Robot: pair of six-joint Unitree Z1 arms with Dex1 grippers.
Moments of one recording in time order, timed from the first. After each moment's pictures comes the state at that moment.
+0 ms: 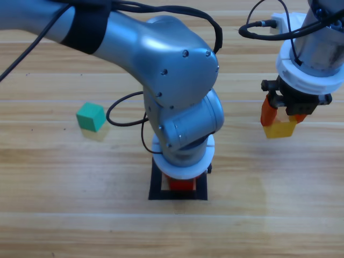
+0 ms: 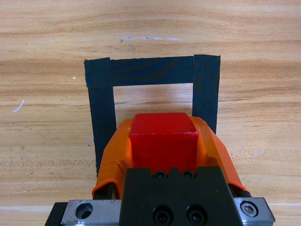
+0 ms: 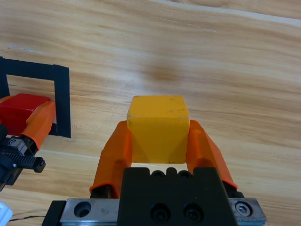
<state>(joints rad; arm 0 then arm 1) -1.02 2.24 -1.59 0.73 0.33 -1.05 0.73 2.03 -1.61 0.98 -0.05 0.59</state>
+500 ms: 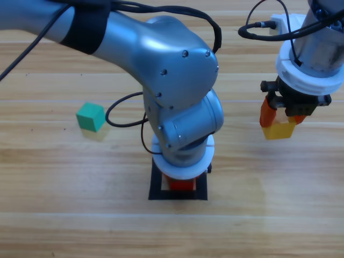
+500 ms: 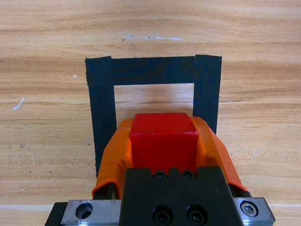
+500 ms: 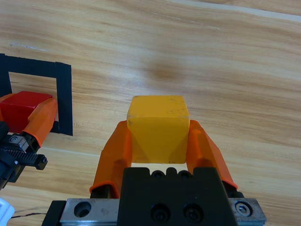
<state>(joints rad) -1.02 2.24 -1.58 0.73 0.33 -1.07 0.73 2.03 -1.61 0.98 -0.04 0.59</state>
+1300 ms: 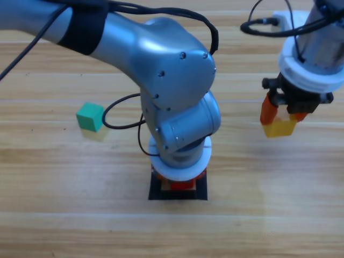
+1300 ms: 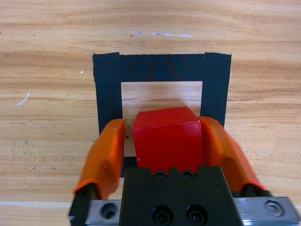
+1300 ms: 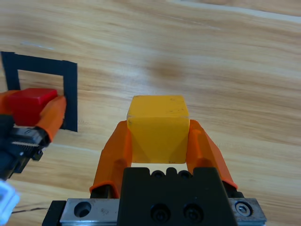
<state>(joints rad) -1.02 2.23 -1.57 0.73 0.33 -1.09 0.73 2.01 -1.60 0.97 -0.03 0.59</state>
